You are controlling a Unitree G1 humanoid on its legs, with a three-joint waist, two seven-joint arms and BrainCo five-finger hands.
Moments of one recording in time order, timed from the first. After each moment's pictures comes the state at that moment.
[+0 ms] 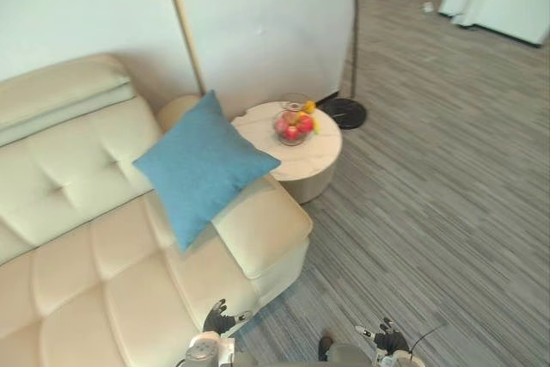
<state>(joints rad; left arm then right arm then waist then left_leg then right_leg) 0.01 0.00 -0.02 1.03 -0.09 -0.16 0.07 0.06 -0.08 -0.19 1.08 0.22 -0.18 -0.03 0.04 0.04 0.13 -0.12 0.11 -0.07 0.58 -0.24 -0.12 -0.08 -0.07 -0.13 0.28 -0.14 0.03</state>
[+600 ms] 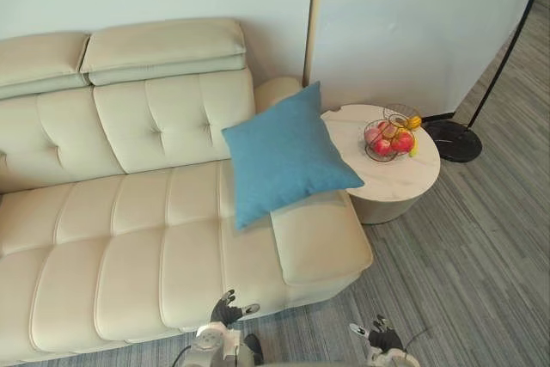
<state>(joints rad) -0.02 0.06 -0.10 1.10 -0.08 -0.17 0.05 0.05 -0.05 -0.15 1.09 0.23 -0.19 -0.02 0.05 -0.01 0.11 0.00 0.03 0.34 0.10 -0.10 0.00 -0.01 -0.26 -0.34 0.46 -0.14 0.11</state>
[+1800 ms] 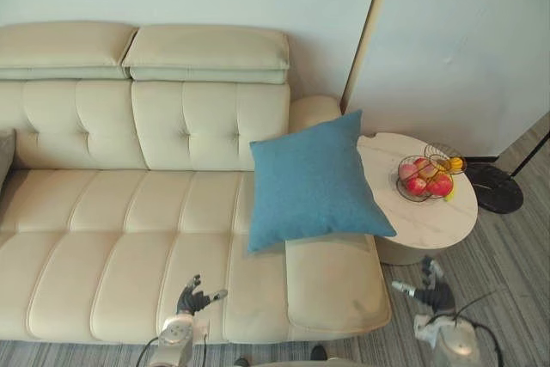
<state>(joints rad) -0.05 0.21 -0.06 0.85 -0.16 -0.19 0.12 0.10 -0.31 -0.20 0.42 0.08 -0.23 -0.06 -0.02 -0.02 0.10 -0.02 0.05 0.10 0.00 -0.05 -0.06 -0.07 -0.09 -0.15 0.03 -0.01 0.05</state>
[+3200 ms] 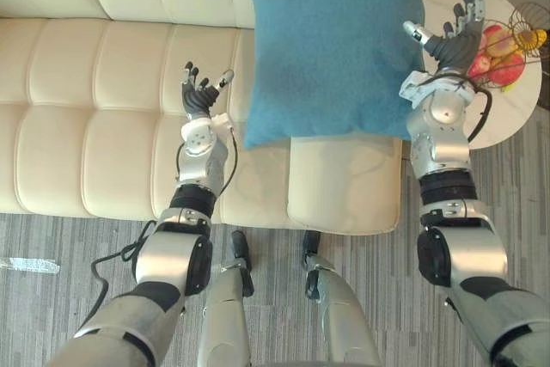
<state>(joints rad) -1.01 0.16 0.13 0.92 -0.38 -0.20 0.32 -1.06 -0.36 -0.15 0.69 0.20 -0.15 -0.37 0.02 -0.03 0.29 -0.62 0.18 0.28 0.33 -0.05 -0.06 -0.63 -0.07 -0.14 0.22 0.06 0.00</state>
